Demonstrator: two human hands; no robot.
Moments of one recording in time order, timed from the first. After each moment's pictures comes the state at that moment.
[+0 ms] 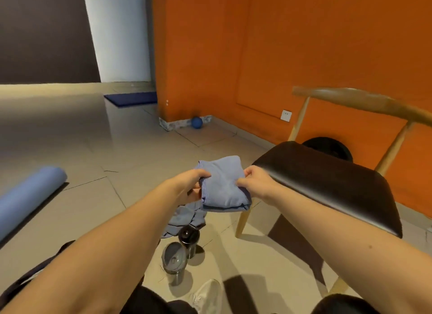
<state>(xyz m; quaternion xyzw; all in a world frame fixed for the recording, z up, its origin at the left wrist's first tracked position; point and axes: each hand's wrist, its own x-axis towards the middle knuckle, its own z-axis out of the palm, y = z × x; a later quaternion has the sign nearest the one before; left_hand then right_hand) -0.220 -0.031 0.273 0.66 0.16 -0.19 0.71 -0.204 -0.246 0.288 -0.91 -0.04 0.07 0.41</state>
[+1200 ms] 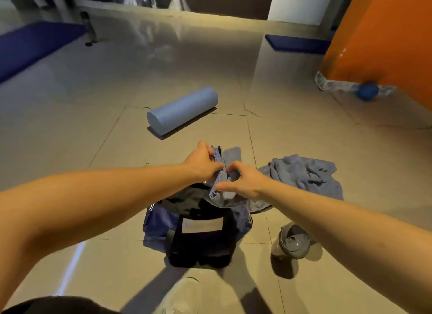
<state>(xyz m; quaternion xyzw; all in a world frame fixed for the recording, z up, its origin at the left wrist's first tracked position) -0.339 0.265 0.092 0.82 0.35 0.08 0.45 -0.240 0.120 0.105 -0.82 -0.43 0.32 0.20</state>
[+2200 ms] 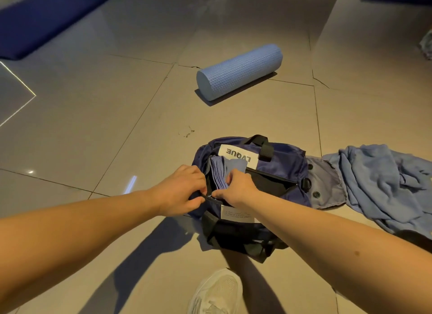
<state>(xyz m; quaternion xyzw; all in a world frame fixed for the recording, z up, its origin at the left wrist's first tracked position) -0.517 0.353 -0.045 0.98 0.12 0.00 0.17 -0.338 0.248 -0.049 -0.84 -0.37 0.38 0.12</state>
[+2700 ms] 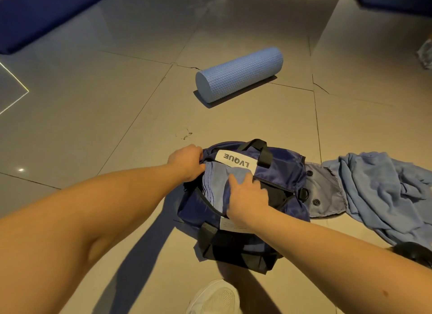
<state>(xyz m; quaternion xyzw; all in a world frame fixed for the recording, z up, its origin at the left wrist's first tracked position) -0.438 0.414 -0.067 0.89 0.42 -0.07 0.16 -0.337 0.238 -0.047 -0.84 -0.49 0.22 -0.10</state>
